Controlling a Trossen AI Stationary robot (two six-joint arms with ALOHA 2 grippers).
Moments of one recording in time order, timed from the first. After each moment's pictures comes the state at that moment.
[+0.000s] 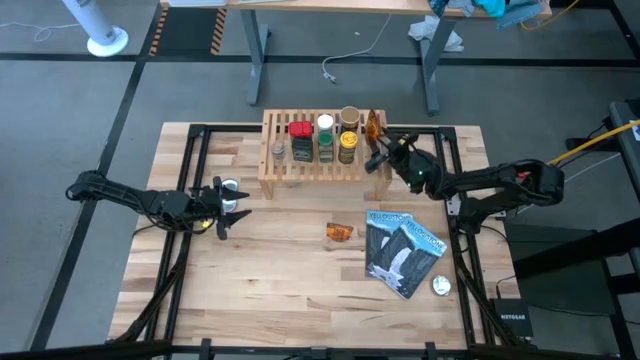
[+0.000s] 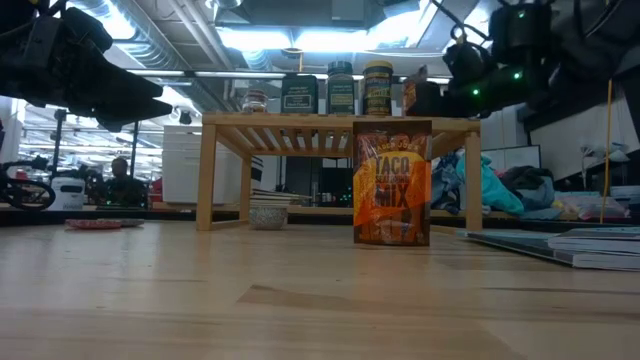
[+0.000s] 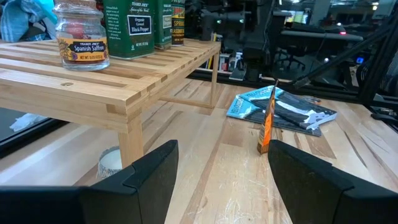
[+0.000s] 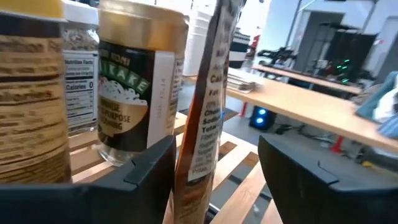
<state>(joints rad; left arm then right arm) -0.27 0.17 0.01 0.06 -0.52 -0.12 -0.39 1.32 0.38 0.97 0.54 -0.17</state>
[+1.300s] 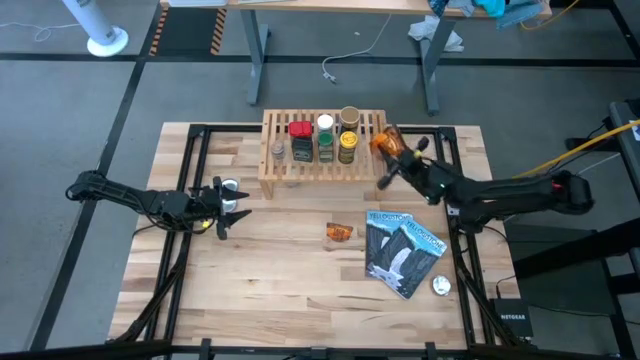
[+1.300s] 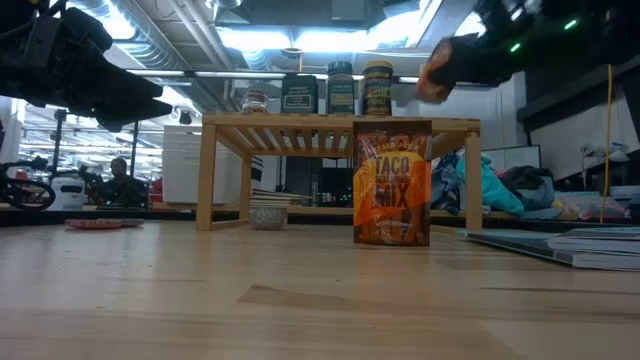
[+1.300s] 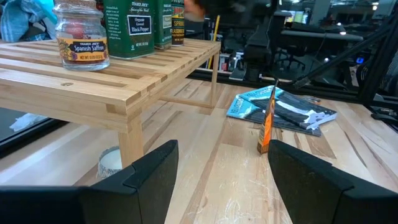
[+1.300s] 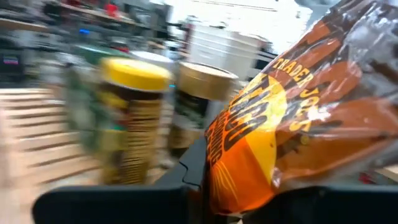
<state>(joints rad) -0.27 0.17 0.01 0.06 -0.52 -0.12 -0.11 0.92 0.38 0.59 0.65 -0.24</state>
